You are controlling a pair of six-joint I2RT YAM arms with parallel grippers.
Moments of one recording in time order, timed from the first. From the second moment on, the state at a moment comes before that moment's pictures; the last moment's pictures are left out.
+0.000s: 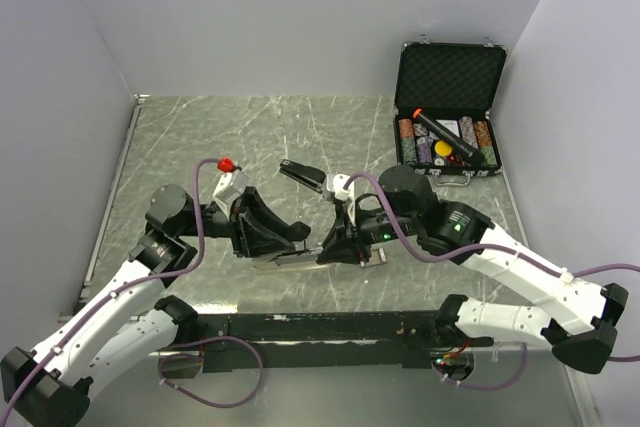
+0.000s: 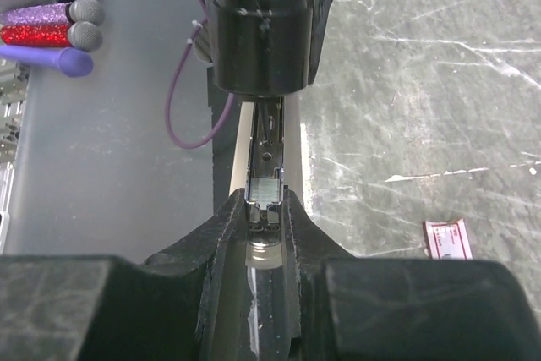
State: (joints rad) left arm -0.56 0.75 0.64 0.30 1.07 -0.50; right arm 0.94 1.01 1.09 -0.56 -0.62 0.00
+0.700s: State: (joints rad) left arm -0.57 0.77 0.63 0.39 1.06 -0.53; right arm 0.95 1.03 1.16 -0.59 -0.57 0.03
